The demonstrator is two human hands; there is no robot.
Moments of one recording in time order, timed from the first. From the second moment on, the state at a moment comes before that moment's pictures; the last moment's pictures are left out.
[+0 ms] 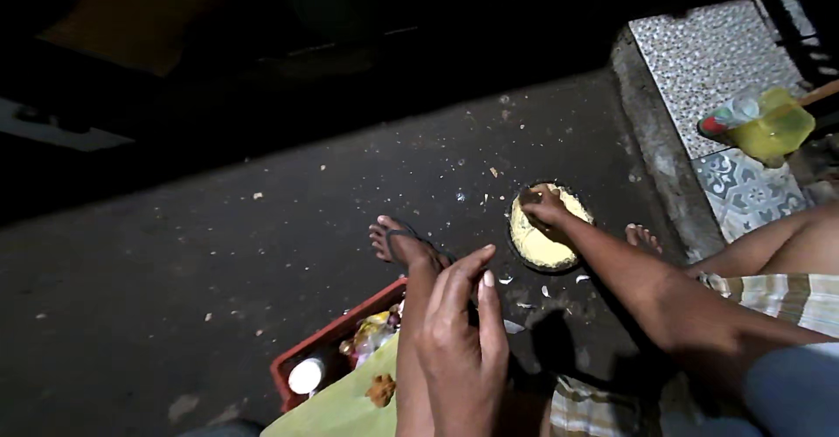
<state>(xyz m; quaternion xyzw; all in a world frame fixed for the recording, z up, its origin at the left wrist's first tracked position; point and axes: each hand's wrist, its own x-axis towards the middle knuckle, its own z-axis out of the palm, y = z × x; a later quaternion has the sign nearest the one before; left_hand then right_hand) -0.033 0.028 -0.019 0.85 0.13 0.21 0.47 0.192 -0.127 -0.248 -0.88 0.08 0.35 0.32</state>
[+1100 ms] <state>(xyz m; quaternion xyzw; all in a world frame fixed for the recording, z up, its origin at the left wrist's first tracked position) -0.021 0.029 -0.022 0.89 0.12 0.17 0.40 0.220 -0.200 -0.249 -0.90 -0.22 0.36 0.10</state>
